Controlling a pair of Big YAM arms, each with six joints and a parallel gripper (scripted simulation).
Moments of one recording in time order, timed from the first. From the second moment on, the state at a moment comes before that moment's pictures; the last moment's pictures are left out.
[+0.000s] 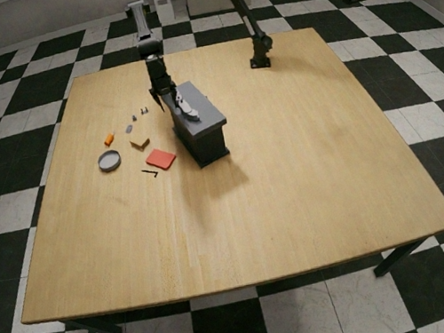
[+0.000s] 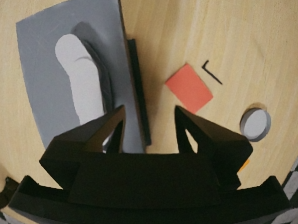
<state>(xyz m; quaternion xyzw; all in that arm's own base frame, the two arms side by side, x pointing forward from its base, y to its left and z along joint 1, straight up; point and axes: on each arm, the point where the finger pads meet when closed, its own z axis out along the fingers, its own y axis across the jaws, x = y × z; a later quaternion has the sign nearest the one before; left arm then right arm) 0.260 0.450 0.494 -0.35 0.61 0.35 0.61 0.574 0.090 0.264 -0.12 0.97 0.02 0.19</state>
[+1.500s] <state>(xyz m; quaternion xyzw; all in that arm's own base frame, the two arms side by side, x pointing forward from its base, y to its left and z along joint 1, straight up) 0.260 0.450 0.494 -0.35 0.61 0.35 0.61 0.350 -0.181 0.063 0.13 0.99 0.00 0.00</state>
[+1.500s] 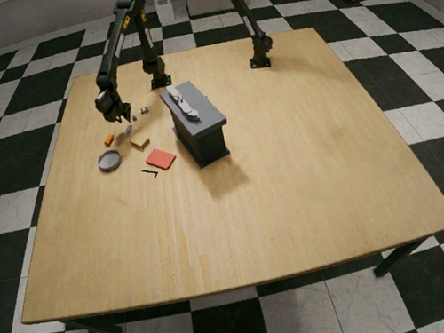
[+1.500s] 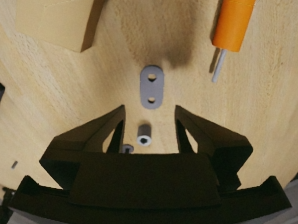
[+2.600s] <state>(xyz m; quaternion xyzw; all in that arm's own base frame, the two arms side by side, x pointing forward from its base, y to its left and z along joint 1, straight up) 0.260 0.450 0.494 -0.35 0.61 0.35 0.61 0.343 -0.182 0.042 0.14 0.99 0.00 0.00</state>
